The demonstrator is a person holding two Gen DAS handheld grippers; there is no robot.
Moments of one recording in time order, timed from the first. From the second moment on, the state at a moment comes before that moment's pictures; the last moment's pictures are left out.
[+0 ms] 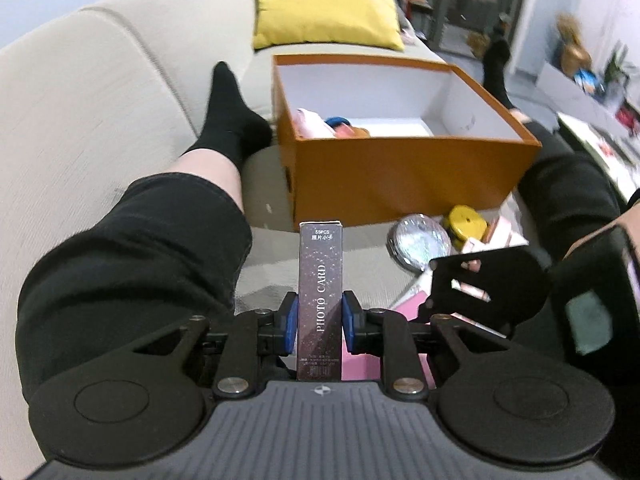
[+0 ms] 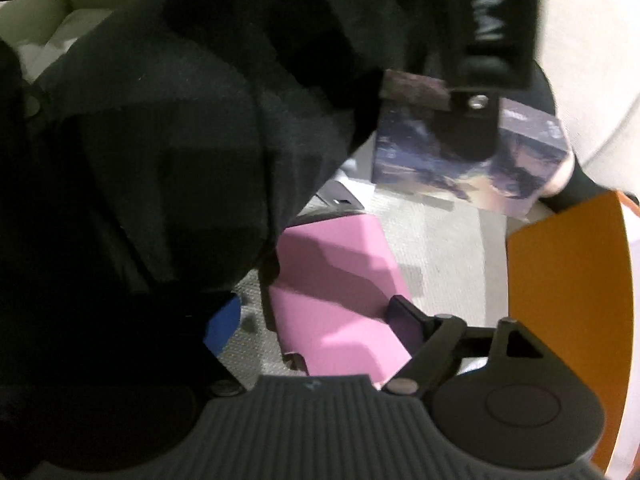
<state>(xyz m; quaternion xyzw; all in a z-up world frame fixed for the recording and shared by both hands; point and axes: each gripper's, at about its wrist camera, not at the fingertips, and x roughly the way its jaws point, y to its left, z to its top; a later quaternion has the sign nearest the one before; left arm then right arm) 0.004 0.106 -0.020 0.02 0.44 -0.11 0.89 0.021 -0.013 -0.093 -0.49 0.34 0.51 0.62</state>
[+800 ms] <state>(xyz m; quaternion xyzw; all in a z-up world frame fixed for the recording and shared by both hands) 0.007 0.114 -0.027 -0.03 0.44 -0.07 0.89 0.084 -0.048 -0.083 -0.47 0.28 0.39 0.74</state>
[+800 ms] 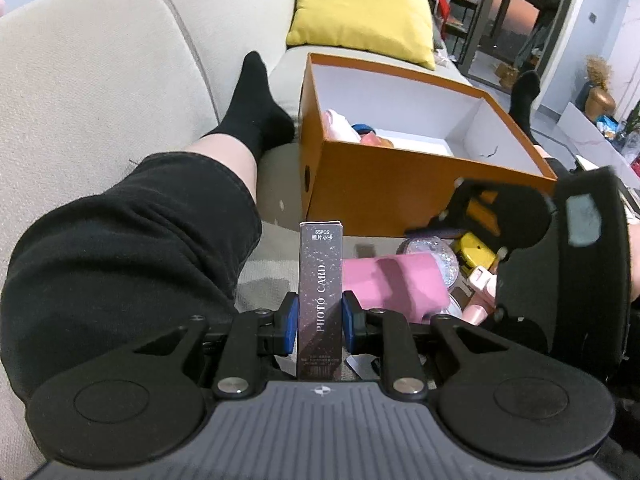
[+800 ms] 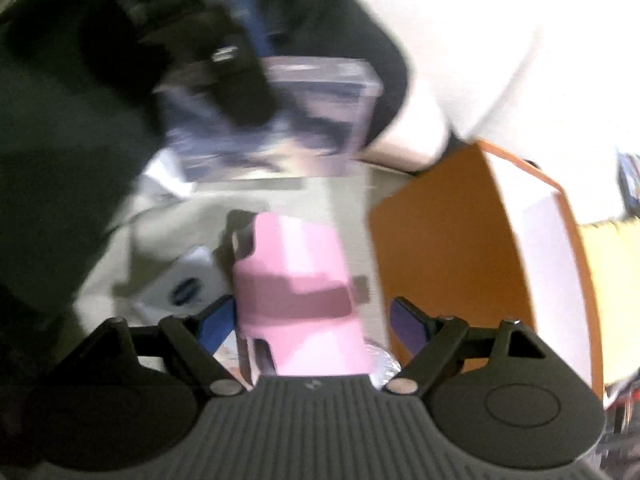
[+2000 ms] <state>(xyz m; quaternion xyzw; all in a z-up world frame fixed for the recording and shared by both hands) 0.028 0.116 -0.003 -0.10 0.43 -0.07 0.89 0.122 -0.082 0.009 -0.26 0.30 0.36 0.84</state>
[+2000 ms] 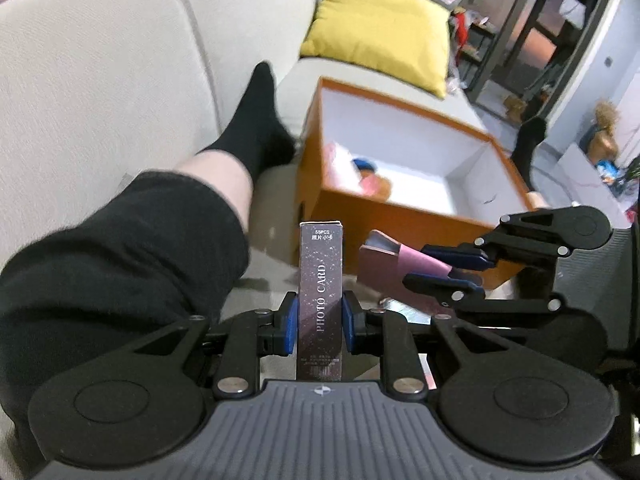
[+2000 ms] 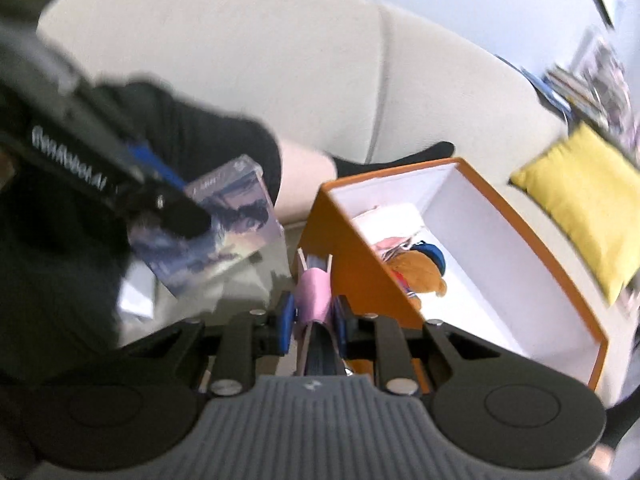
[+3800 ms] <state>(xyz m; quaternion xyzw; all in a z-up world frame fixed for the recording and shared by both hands) 0.210 0.009 -0.038 -0.07 0.54 -0.16 0.83 0.250 -0.185 -0.061 0.21 0.48 0.16 0.84</state>
